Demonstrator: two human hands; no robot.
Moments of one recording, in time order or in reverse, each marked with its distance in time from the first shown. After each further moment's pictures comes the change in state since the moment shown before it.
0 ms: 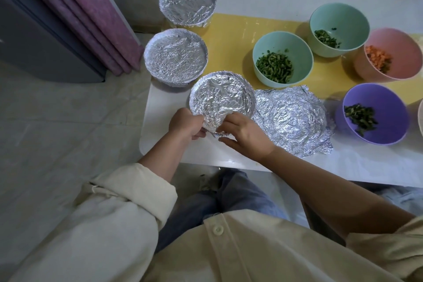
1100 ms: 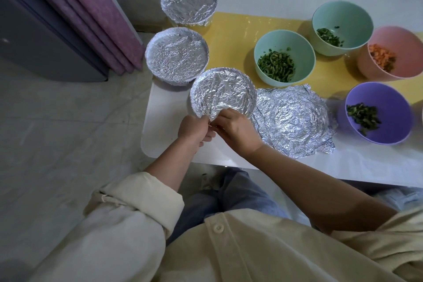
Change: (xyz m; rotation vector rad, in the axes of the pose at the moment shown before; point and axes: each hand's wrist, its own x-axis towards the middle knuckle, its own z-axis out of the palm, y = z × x) left_hand -0.011 -0.009 0.021 -0.168 -0.010 -0.073; right_hand 0.020 -0.011 0.018 -0.018 0.081 0.133
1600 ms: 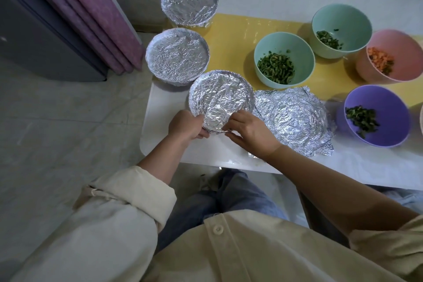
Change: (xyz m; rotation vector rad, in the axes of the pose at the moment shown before) left_hand 0.012 0.006 -0.020 0.203 -0.025 0.118; right_hand -0.017 0.025 -0.025 -0.038 -0.100 -0.119
